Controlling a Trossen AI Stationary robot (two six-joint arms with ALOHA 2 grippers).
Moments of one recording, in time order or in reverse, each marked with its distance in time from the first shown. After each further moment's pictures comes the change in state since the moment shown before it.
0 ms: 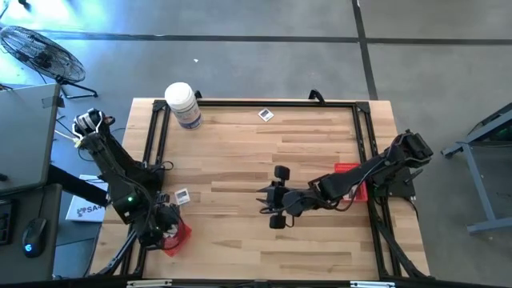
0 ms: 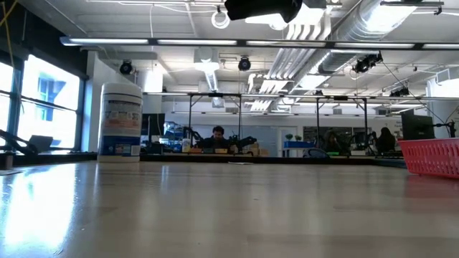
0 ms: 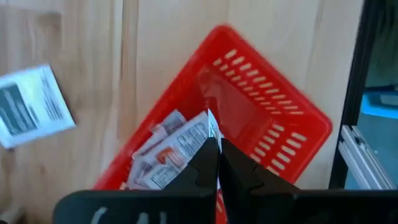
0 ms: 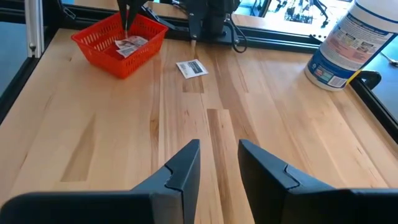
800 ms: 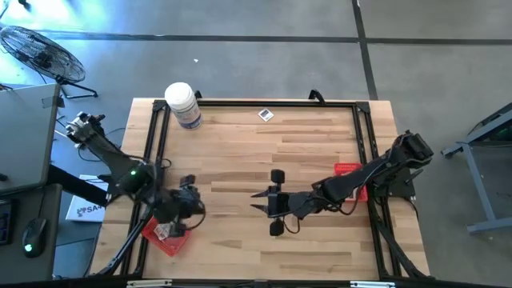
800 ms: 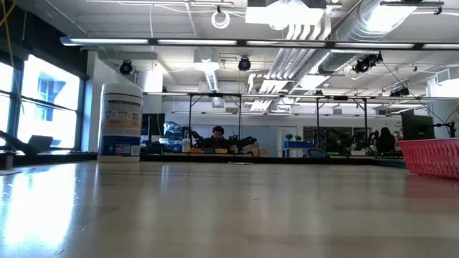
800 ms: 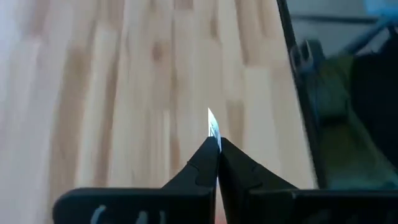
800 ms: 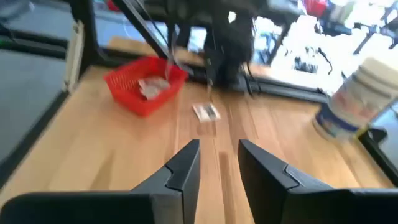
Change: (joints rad) left arm 0.327 -0.009 0.315 0.043 -0.226 0.549; right arm 0.030 0.000 0.000 0.206 -0.013 -0.168
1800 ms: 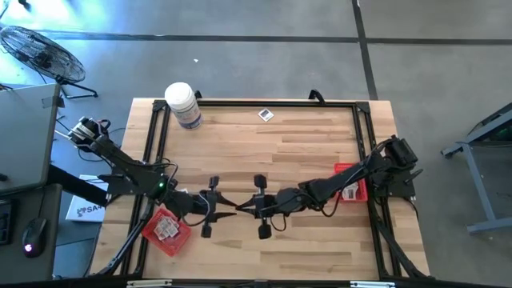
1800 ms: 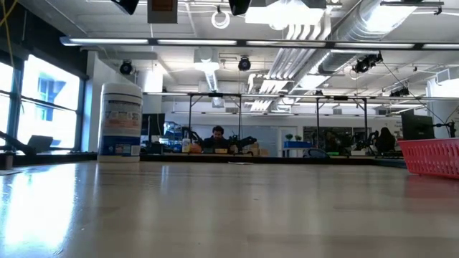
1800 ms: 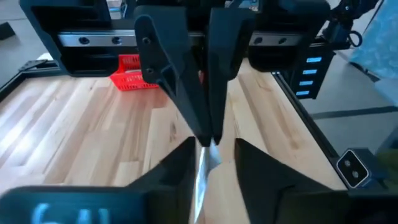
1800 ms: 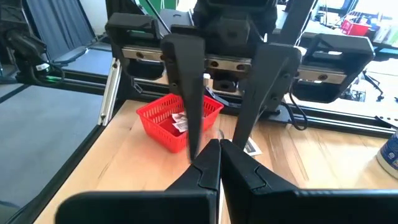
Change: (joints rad) left arm 0.092 0.108 -0.316 0.953 -0.169 0.437; right arm -0.067 0.158 0.000 0.313 -0.218 -0.016
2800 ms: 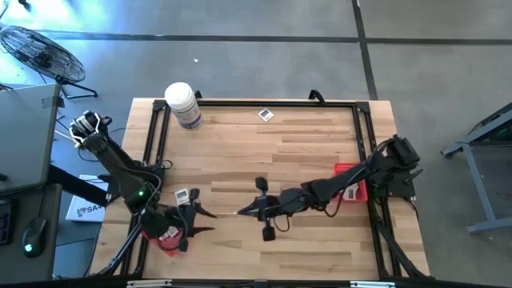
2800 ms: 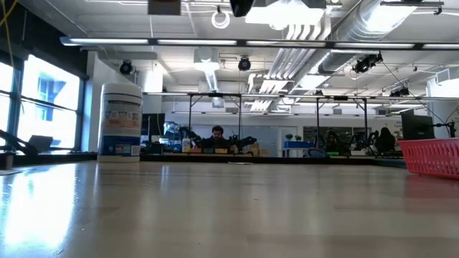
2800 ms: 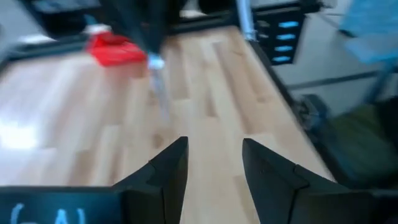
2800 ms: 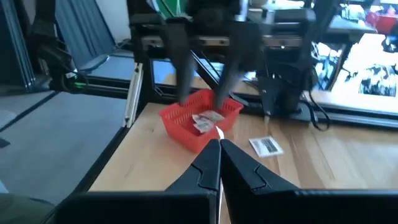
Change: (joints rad) left arm -0.262 -0.085 0.000 -0.263 -0.174 -0.147; right arm 0.005 -0.023 -0.042 0.021 -0.060 0.064
